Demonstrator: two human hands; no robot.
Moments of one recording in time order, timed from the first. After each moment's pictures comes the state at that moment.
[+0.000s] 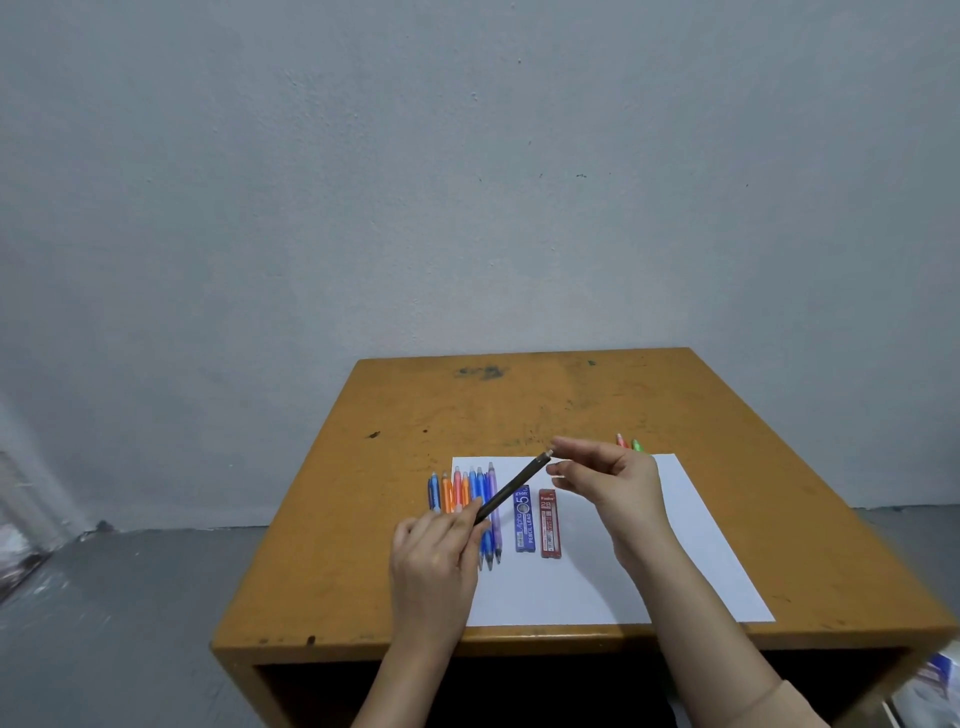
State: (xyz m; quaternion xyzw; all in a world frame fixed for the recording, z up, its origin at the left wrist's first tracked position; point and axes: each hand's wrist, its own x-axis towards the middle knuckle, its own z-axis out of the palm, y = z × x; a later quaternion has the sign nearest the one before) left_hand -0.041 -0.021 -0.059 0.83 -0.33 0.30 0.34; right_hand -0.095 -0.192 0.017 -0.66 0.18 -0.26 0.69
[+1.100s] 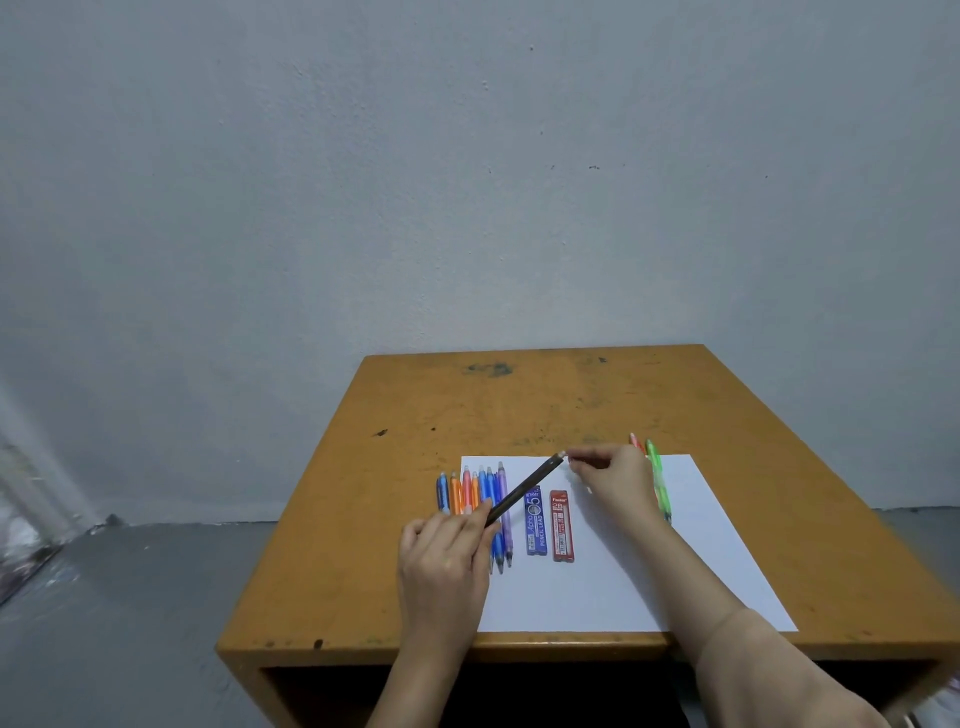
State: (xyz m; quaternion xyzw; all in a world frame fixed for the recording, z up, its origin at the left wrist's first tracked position) left_hand -0.038 -0.021 -0.062 0.83 -0.33 0.32 0.31; right_hand -0.045 -0.225 -0.024 -0.77 0.28 -0.22 0.53
